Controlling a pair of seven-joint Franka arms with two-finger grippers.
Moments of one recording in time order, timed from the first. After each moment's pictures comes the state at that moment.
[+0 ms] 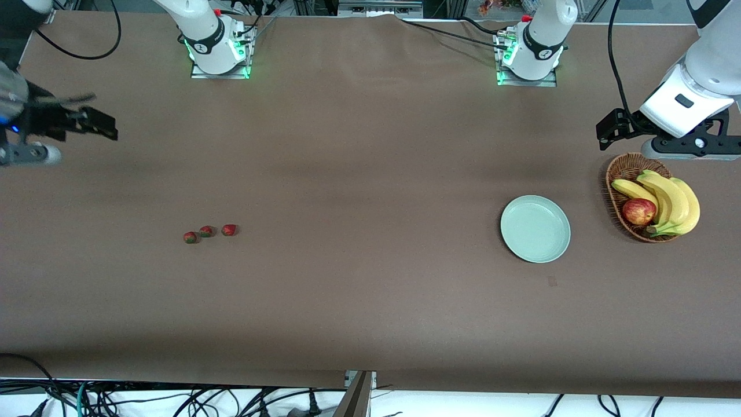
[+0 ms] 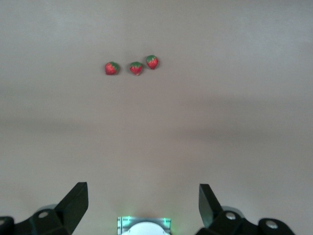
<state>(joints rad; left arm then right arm) -0.03 -0.01 -0.10 -1.66 0.10 1.60 -0.08 0.09 0.17 -0.05 -1.49 -0.04 1.46 -0.01</state>
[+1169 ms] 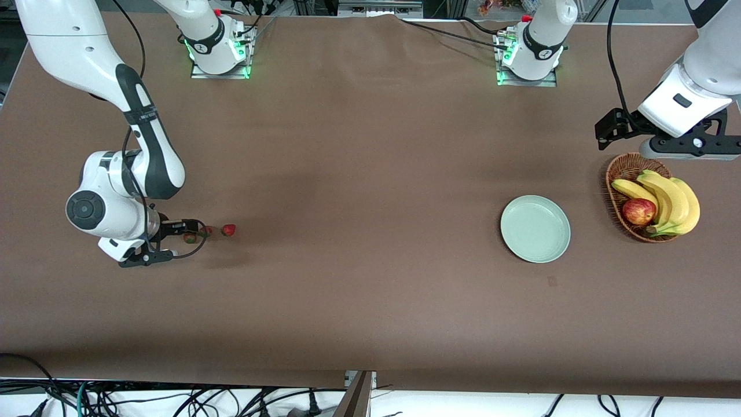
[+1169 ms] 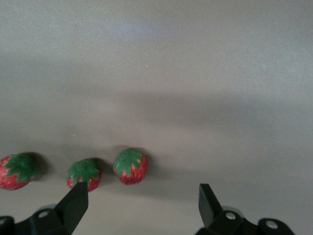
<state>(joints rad) -0.03 -0.01 -0.10 -1.66 0.10 1.60 -0.08 0.06 0.60 -0.05 -1.79 -0.04 2.28 -0.14</state>
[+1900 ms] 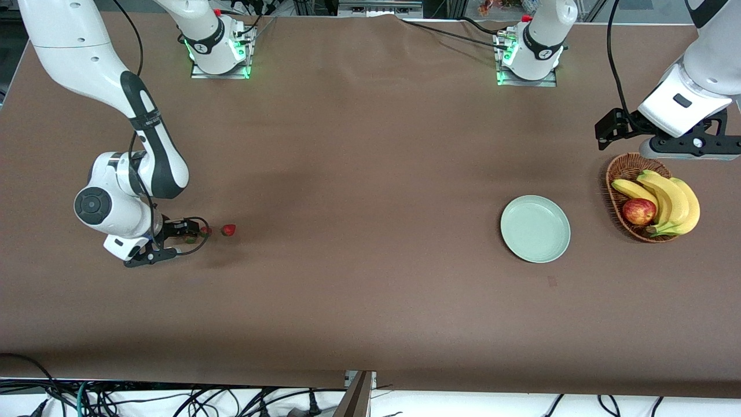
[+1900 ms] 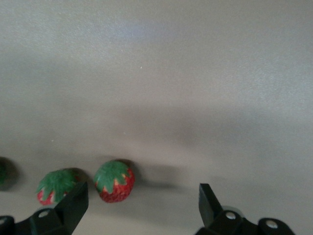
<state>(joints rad) -0.03 -0.01 -0.10 -1.66 0.10 1.60 -0.08 0.05 0.62 -0.06 -1.84 -0.04 2.42 -0.22</state>
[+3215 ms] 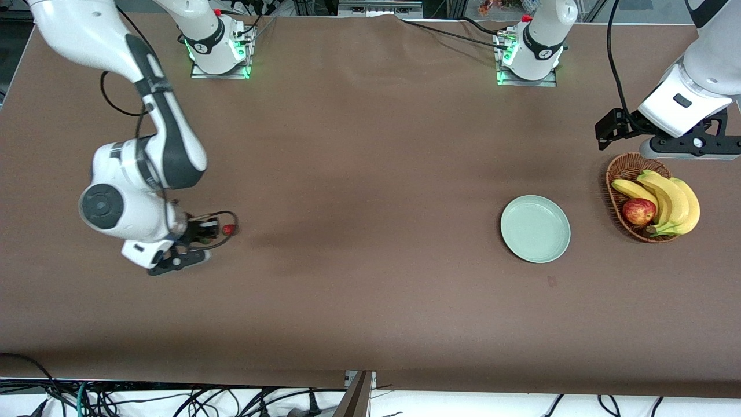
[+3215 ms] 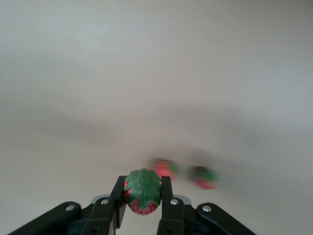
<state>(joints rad) -0.03 -0.01 -0.10 -1.66 0.10 1.60 -0.08 0.14 0.55 0.13 -1.55 -0.04 2.02 0.05</state>
